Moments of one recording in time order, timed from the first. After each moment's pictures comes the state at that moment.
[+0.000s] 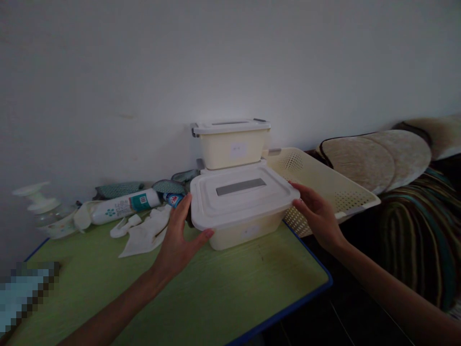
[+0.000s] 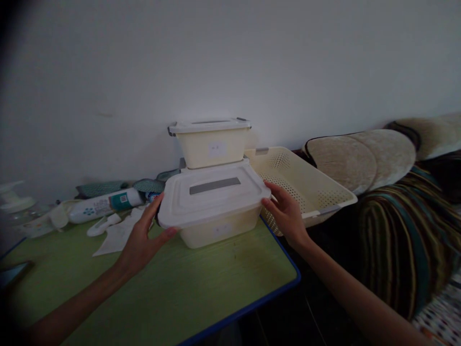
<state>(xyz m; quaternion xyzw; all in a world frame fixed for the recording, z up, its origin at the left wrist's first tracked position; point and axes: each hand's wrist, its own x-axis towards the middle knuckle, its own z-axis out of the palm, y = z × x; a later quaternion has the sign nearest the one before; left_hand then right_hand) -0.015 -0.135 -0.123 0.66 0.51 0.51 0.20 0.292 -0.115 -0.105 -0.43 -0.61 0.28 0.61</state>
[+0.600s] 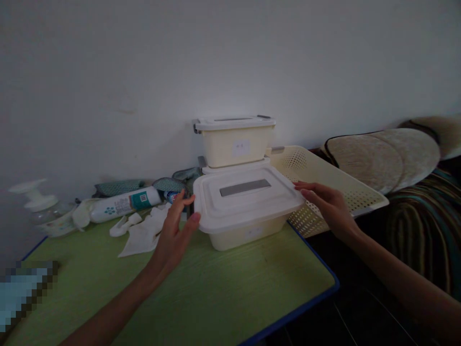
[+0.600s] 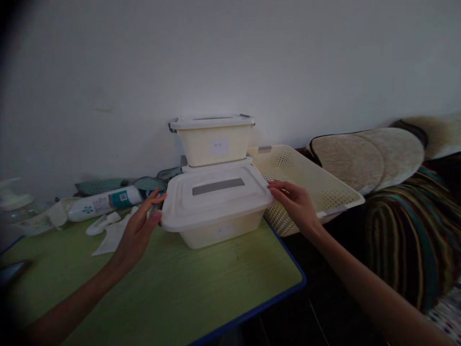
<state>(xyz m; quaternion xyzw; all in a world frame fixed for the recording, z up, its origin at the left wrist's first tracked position) -0.017 -0.129 -0.114 0.63 0.52 0.53 0.22 0.304 -0.104 -0.084 -0.49 -0.62 0.25 0.55</state>
